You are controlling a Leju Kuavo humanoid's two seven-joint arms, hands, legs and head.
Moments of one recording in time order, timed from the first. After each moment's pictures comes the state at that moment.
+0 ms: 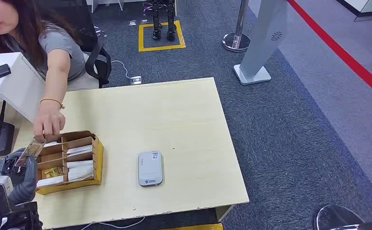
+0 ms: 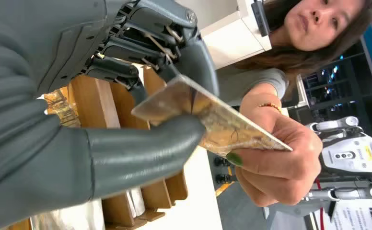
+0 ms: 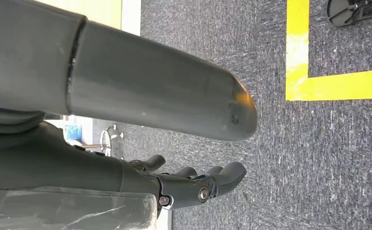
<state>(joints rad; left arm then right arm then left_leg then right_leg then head) 0.07 0.05 0.17 -1.66 0.11 -0.01 -0.36 -0.10 -0.11 1.54 -0.09 -1.30 -0.19 0.15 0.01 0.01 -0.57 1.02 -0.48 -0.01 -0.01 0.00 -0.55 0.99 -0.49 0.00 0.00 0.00</state>
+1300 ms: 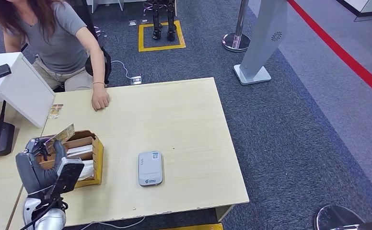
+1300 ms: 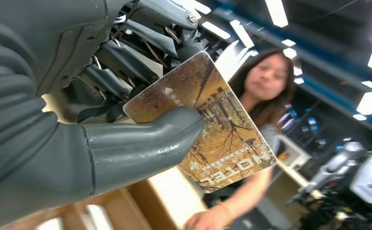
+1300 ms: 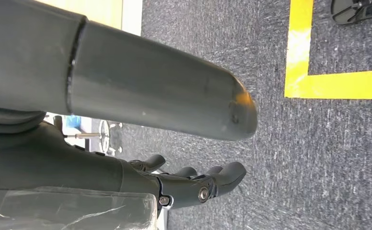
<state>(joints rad) -0.03 0.04 -0.08 -1.61 -0.60 0.47 -0.31 -0.11 -0.10 1.56 -0.09 -1.25 -0.19 0.15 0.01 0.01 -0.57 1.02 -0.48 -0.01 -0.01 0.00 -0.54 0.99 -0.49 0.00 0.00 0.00</state>
